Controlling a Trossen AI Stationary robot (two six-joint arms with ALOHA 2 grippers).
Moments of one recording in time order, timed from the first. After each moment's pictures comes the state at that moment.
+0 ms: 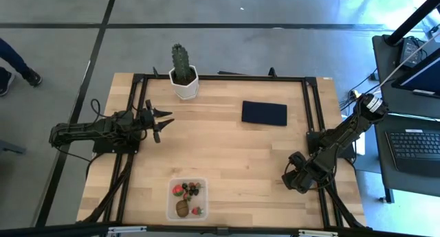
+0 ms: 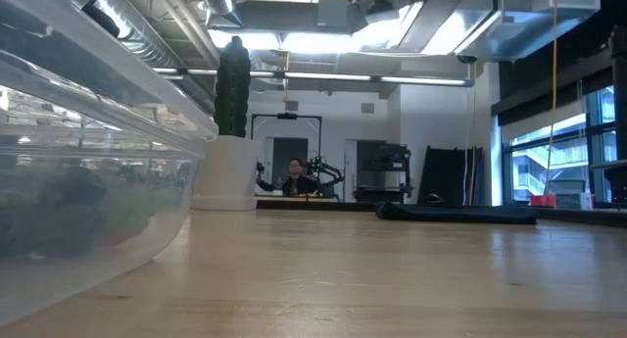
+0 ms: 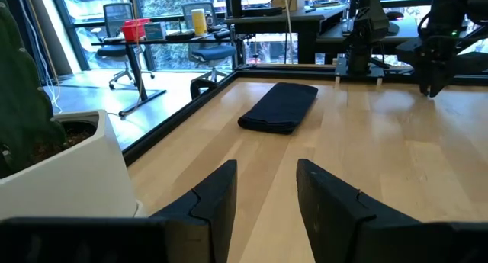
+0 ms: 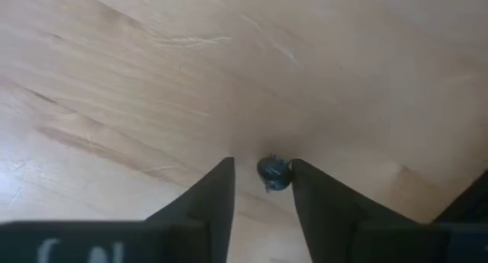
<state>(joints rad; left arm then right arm) 0.11 0.05 0.07 -0.15 -0.28 0.03 0.86 1.35 0.59 -0.73 -0.02 1.96</state>
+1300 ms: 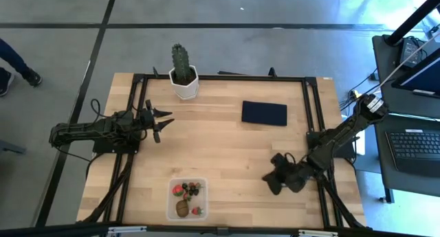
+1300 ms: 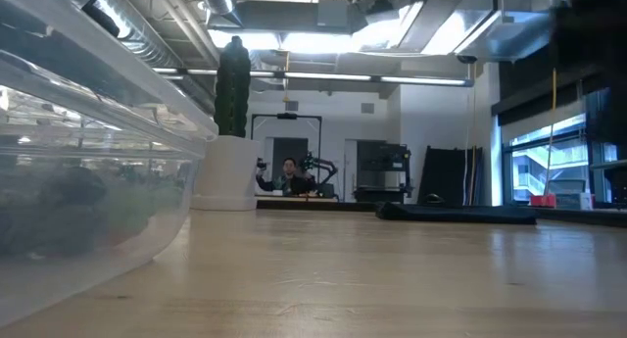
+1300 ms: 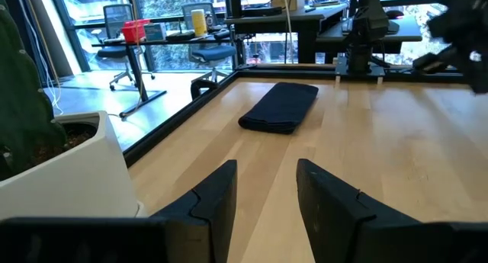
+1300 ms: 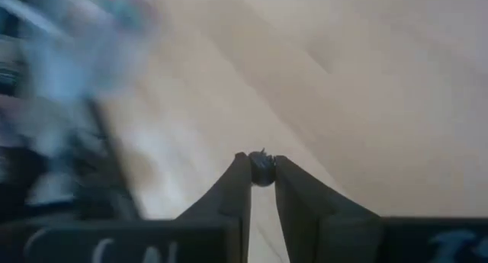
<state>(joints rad) 0.11 0.05 0.07 -0.15 -0.28 0.04 0.76 1.35 0.59 -0.12 0.42 1.51</state>
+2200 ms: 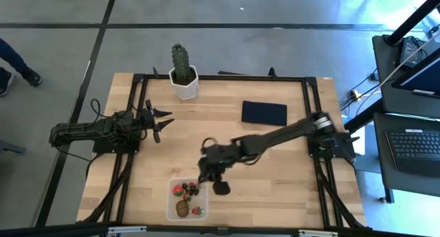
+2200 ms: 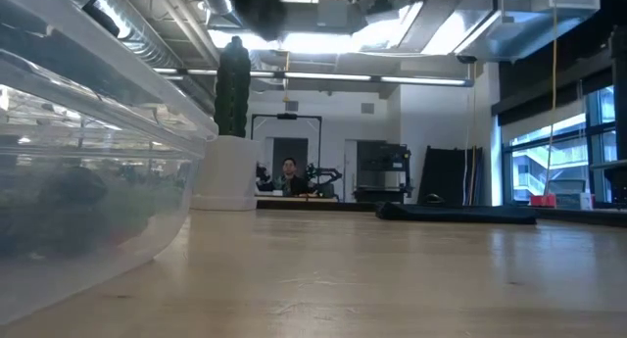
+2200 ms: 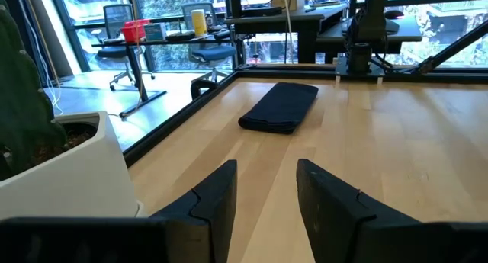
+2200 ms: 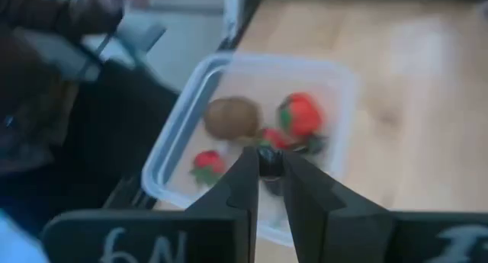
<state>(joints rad) 0.11 0.05 0.07 -0.15 -0.28 0.04 0.27 2.02 1.65 -0.25 -0.24 0.12</state>
